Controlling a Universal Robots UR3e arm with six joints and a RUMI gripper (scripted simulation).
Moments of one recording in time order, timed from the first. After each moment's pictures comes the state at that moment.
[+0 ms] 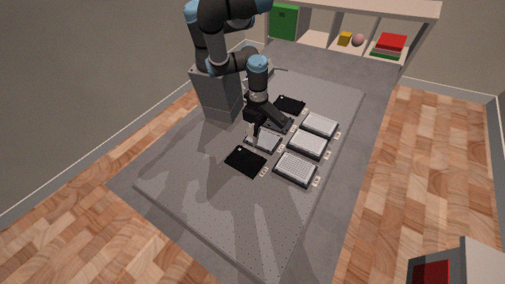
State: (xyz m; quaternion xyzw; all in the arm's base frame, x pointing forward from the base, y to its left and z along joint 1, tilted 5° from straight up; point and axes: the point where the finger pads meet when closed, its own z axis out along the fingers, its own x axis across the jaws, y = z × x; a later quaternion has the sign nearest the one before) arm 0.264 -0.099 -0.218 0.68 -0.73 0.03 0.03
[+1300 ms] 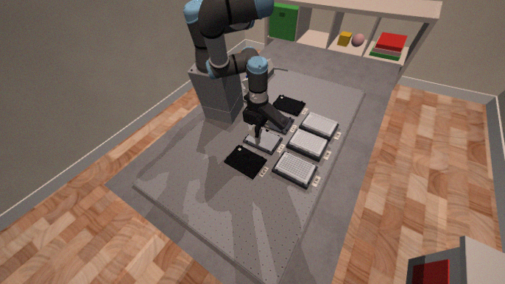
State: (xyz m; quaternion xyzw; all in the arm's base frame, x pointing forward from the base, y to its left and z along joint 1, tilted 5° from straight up) arm 0.268 -0.103 -0.222 0.68 -0.73 0.04 0.03
